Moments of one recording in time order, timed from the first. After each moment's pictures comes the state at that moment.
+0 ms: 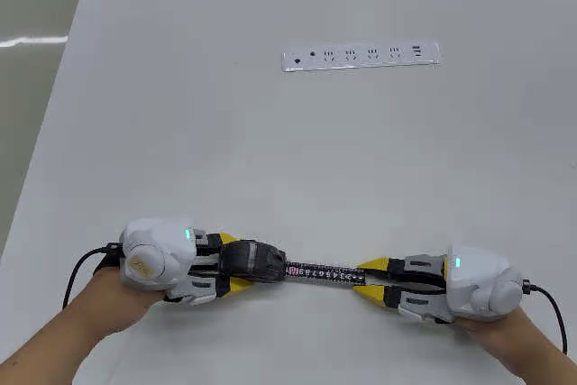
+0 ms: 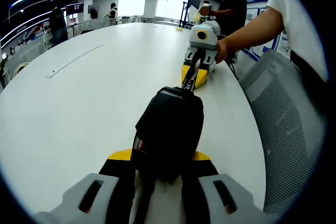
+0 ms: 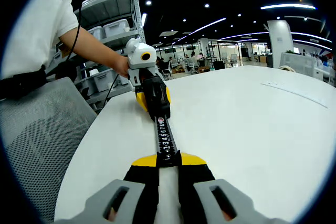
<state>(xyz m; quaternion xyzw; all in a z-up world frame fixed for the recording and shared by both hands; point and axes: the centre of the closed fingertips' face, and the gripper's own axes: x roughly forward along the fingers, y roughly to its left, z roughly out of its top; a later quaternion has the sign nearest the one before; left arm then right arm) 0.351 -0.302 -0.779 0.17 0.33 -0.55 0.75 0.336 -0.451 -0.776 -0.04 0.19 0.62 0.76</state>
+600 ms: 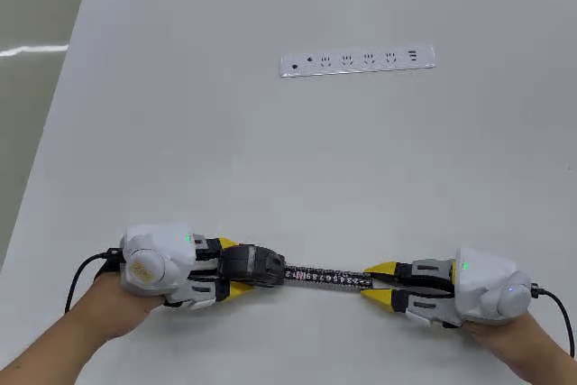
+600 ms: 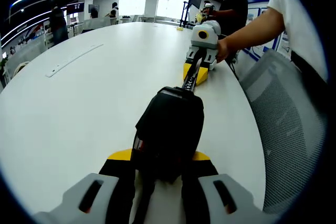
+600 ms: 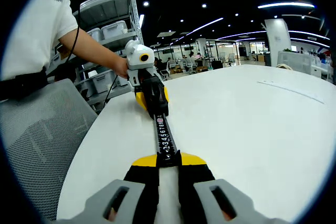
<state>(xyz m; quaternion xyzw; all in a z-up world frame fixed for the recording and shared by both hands) 0.351 -0.302 -0.780 0.17 0.33 -0.54 0.75 0.336 -0.464 -0.776 -0.04 0.20 0.62 0.76</state>
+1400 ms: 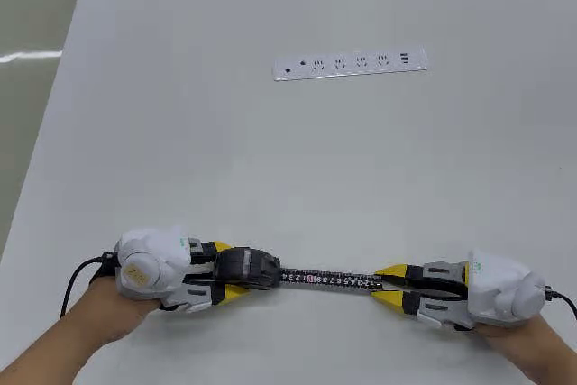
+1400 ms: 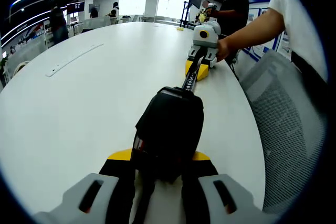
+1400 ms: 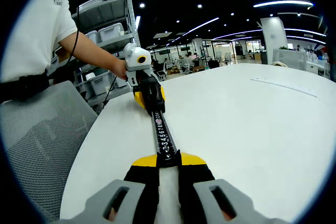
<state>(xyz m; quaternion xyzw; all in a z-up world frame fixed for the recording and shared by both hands) 0.350 -0.303 -0.779 0.16 0.33 -0.54 0.75 0.334 -0.488 -0.775 -0.03 0.20 0.61 0.77</state>
